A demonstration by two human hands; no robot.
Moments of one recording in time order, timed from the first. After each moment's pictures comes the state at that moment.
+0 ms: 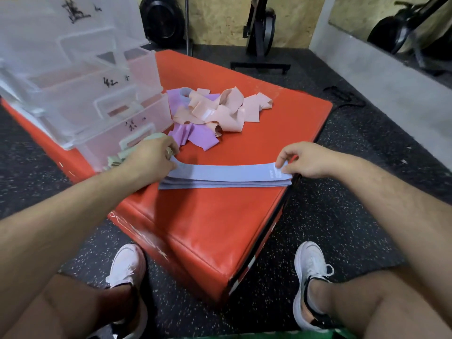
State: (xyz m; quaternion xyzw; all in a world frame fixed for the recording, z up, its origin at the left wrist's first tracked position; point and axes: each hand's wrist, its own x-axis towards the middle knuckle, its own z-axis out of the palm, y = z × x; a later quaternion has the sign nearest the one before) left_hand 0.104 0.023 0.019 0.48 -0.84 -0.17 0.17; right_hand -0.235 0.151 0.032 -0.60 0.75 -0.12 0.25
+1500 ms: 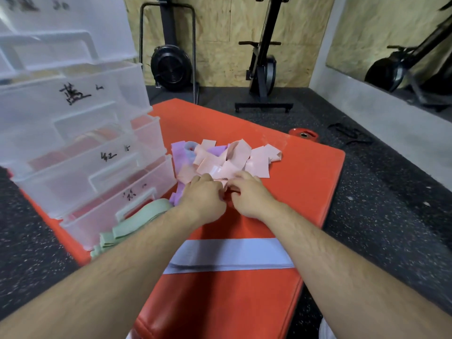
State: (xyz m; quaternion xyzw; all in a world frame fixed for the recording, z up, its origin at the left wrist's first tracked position) left_hand -0.010 -0.039 0.016 0.47 -0.87 -0.09 0.10; right_hand -0.159 -0.001 -0.001 -0.63 0.74 -0.18 0.16
